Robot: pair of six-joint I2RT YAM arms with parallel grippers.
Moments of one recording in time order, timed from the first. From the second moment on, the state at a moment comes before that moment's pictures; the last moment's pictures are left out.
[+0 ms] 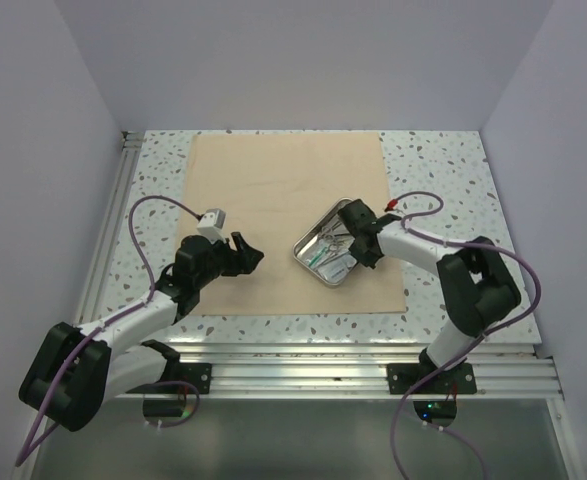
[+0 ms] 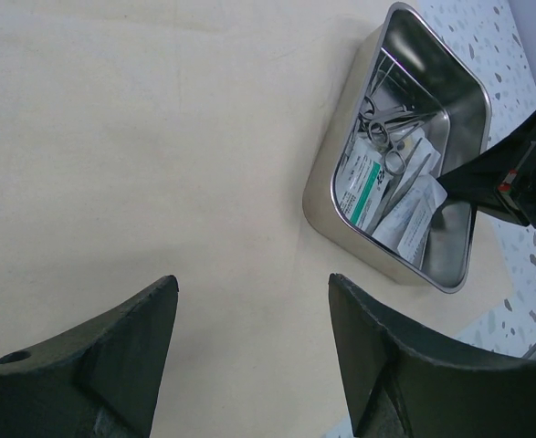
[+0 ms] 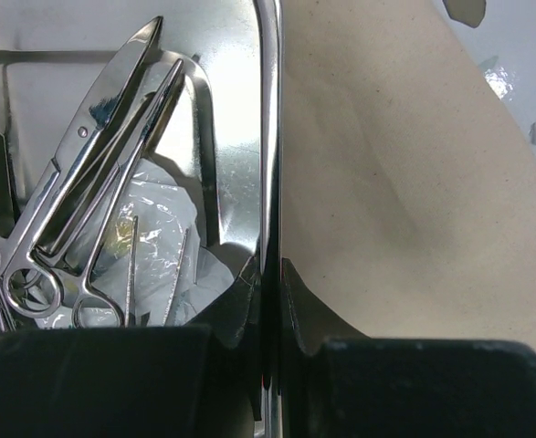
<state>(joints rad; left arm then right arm) -0.44 1.11 0.36 0.34 0.12 -0.57 0.53 1.67 1.01 -0.61 0.45 1.23</state>
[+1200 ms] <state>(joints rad) -0.45 0.84 0.44 -0.16 -0.16 -0.64 0.05 1.85 1.43 -0.37 -0.03 0.52</state>
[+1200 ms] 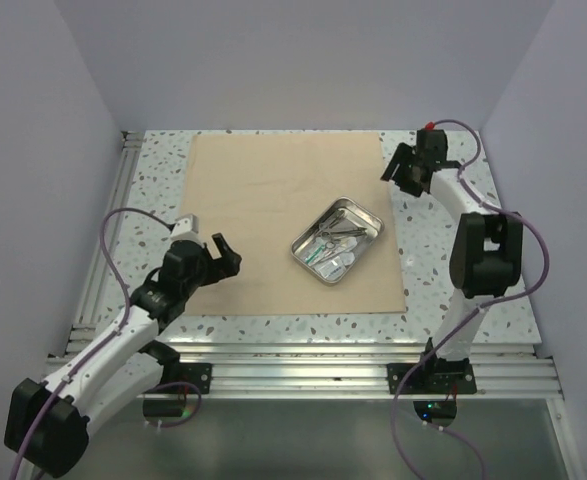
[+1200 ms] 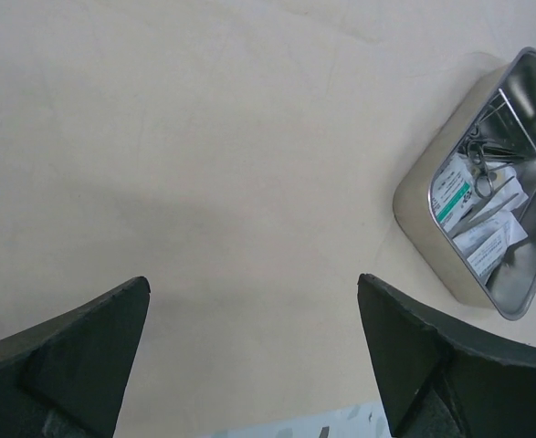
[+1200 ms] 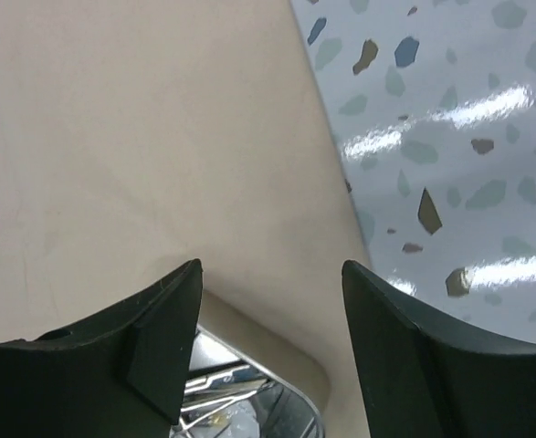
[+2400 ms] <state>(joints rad) -0.45 0.87 0.43 -0.66 -0.31 -1.14 0.00 2.36 1.80 -0.22 -0.27 0.56</state>
